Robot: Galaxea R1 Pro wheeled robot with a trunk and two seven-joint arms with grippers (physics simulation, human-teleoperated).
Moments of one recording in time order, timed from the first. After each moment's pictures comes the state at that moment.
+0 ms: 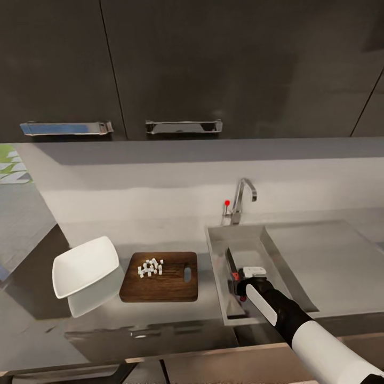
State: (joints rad) left arm 0.34 0.05 -0.07 -0.57 0.13 -0.70 0.05; right arm -0.70 -0.11 0.57 -0.77 -0.72 0.57 -0.41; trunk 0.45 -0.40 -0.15
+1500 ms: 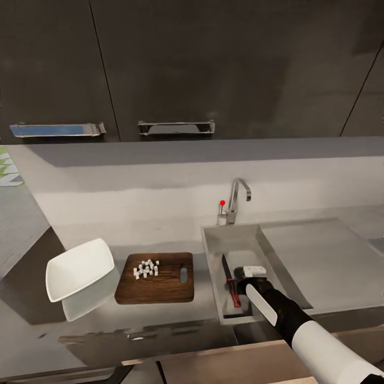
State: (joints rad) left arm 0.34 0.05 -0.07 -0.57 0.13 -0.70 0.05; right arm -0.70 -0.11 0.57 -0.77 -0.72 0.55 -0.41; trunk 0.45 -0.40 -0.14
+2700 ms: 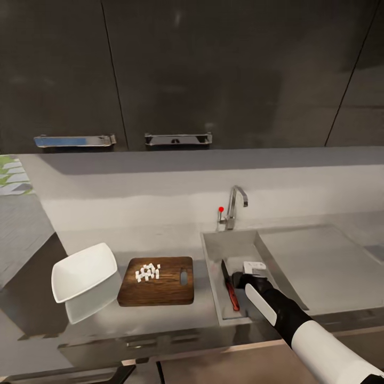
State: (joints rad) left arm 0.34 0.05 -0.07 -0.57 0.13 -0.70 0.05; right arm -0.70 -0.11 0.58 -0.78 -0.71 0.44 -0.41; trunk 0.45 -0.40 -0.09
